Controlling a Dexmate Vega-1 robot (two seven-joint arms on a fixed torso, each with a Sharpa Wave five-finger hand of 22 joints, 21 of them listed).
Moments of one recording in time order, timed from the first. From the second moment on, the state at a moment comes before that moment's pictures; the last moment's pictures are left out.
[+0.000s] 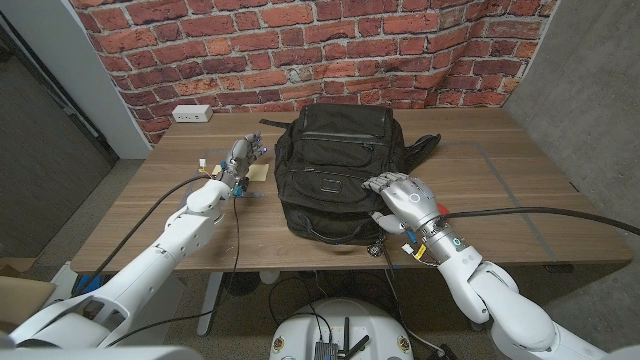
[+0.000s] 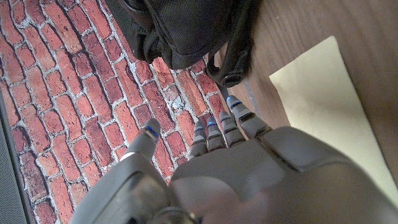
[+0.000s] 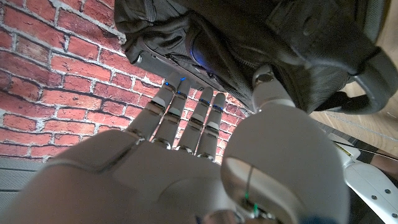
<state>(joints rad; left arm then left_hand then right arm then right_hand) 0.84 0.56 0.36 -1.32 -0.61 -0.18 0.07 0.09 0.10 0.68 -0.09 0.17 0.11 -0.02 0.18 0.17 0.11 -0.04 0.19 0.17 0.12 -0.04 0.17 0.17 0.26 -0.04 0.19 0.16 -1.41 -0.89 -0.50 -2.25 -1.22 -0.37 -0.33 0.78 -0.02 0.42 -0.15 0.18 0.55 -0.13 0.34 0.18 0.61 -0.14 0.25 0.21 0.49 -0.05 0.39 0.28 0.57 -0.05 0.22 0.17</state>
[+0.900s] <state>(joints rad) 0.87 0.55 0.36 -1.33 -0.61 -0.20 0.10 0.09 0.10 0.69 -0.09 0.17 0.12 -0.02 0.18 0.17 0.11 -0.04 0.19 0.17 0.12 -0.04 0.17 0.17 0.26 -0.04 0.19 0.16 -1.37 -0.91 -0.50 -2.24 -1.16 -0.35 -0.36 0.79 0.10 0.41 -0.15 0.19 0.78 -0.18 0.38 0.18 0.85 -0.20 0.29 0.21 0.66 -0.06 0.45 0.31 0.68 -0.06 0.25 0.18</state>
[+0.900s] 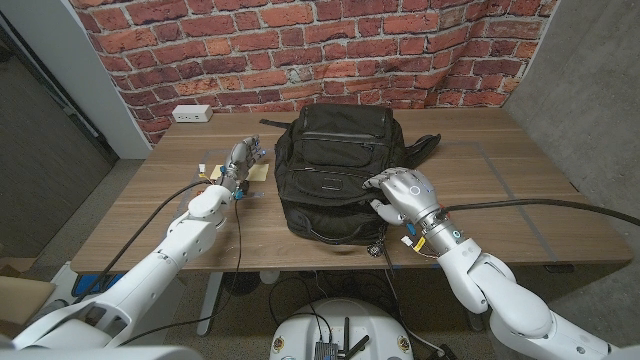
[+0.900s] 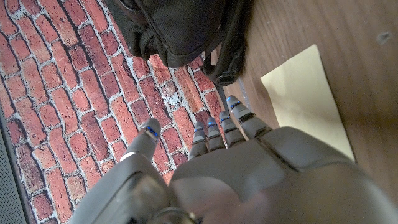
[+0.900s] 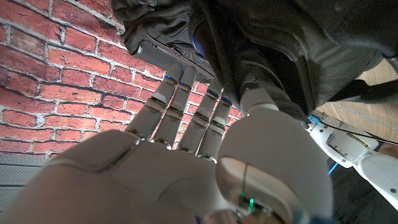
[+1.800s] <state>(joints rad) 0.92 0.57 0.34 -1.43 -0.62 -0.18 0.15 0.08 0.10 0.69 -0.08 0.17 0.12 -0.02 0.18 0.17 0.11 -0.03 0.19 0.17 0.12 -0.04 0.17 0.17 0.27 -0.04 0.19 0.17 -1.37 -0.92 -0.45 -2.30 -1.03 -0.34 -0.29 0.79 0.16 0.46 -0.16 0.18 0.92 -0.16 0.39 0.17 1.03 -0.20 0.30 0.20 0.77 -0.08 0.42 0.29 0.69 -0.06 0.26 0.18</state>
